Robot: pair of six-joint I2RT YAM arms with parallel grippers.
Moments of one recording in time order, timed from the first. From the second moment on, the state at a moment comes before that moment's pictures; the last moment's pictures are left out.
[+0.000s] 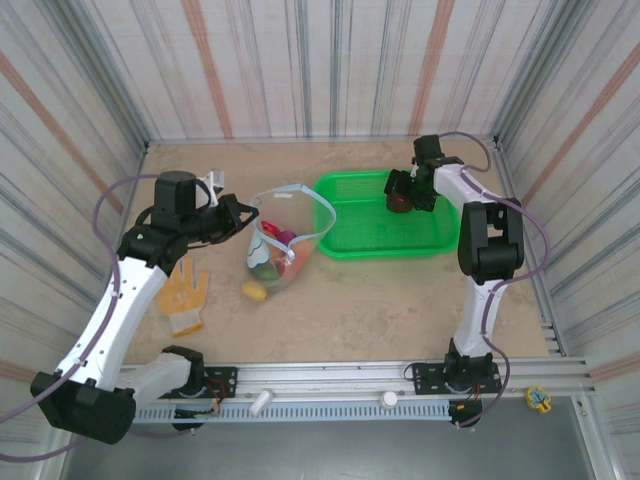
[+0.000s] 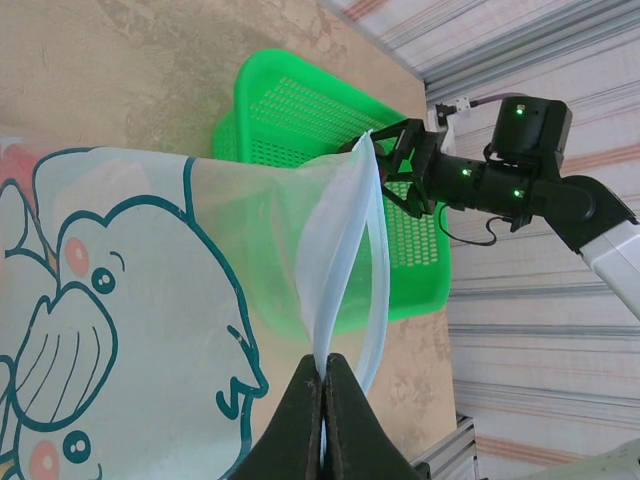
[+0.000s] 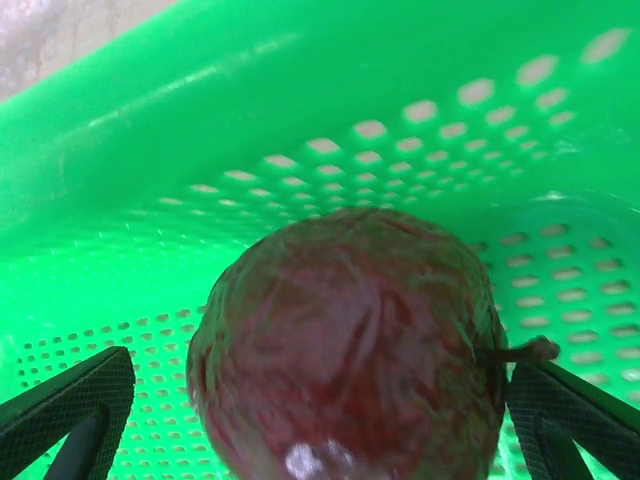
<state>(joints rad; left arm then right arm) -0.27 1.06 1.11 -0.65 0.48 -0.74 0.13 2.06 1.58 -0.64 -0.17 0.47</state>
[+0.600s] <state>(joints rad) -0.27 1.06 1.11 -0.65 0.49 -0.73 0.13 1.97 1.49 -0.61 -0.24 0.51</state>
